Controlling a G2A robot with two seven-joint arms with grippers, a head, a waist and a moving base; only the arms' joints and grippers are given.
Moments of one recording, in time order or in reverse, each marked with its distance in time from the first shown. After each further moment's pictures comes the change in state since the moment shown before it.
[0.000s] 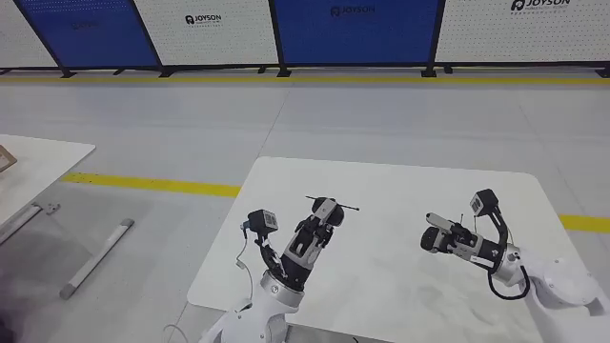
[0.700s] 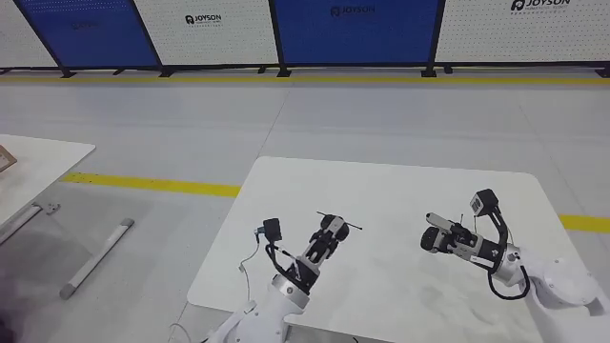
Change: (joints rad) left arm -0.025 -0.005 0.030 0.150 0.171 0.187 -0.025; right arm 0.000 0.000 0.000 0.000 0.000 0.000 0.000
